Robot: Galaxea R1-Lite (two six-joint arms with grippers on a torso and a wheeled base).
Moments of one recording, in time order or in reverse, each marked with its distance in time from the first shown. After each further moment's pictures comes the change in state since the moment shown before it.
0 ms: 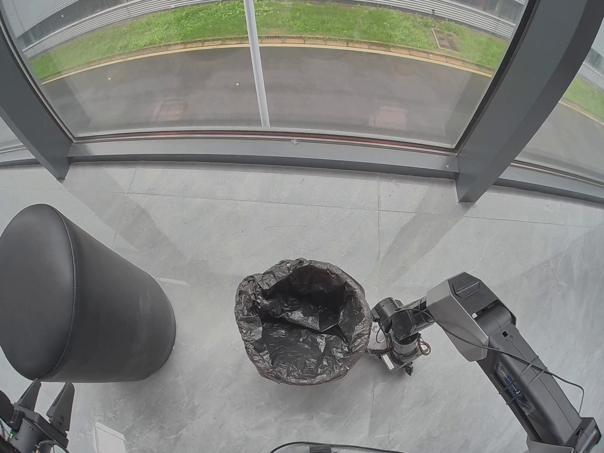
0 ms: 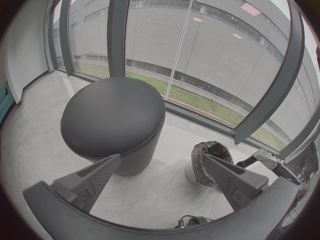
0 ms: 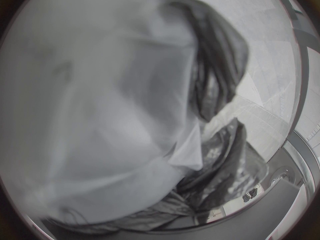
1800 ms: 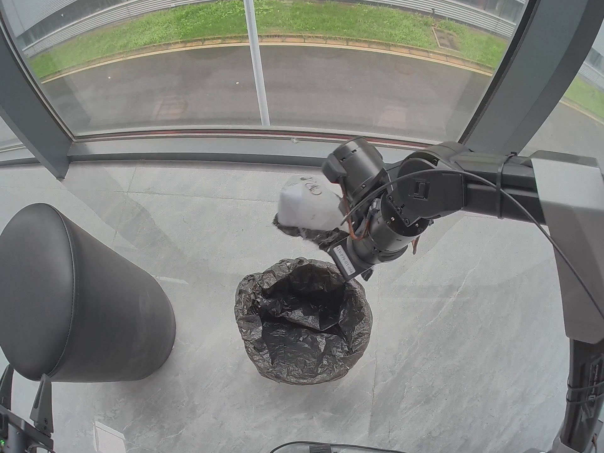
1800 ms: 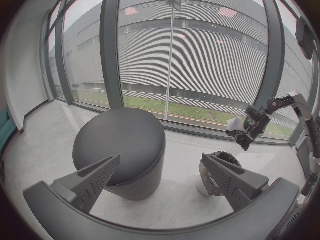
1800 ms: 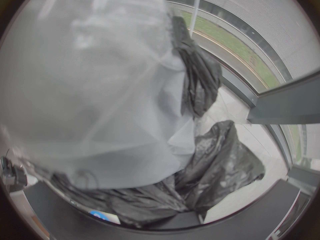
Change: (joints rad) left arm 0.118 -0.174 -0.045 0.004 -0.068 0.227; right arm 0.325 -0.799 -0.002 0.310 0.004 0.049
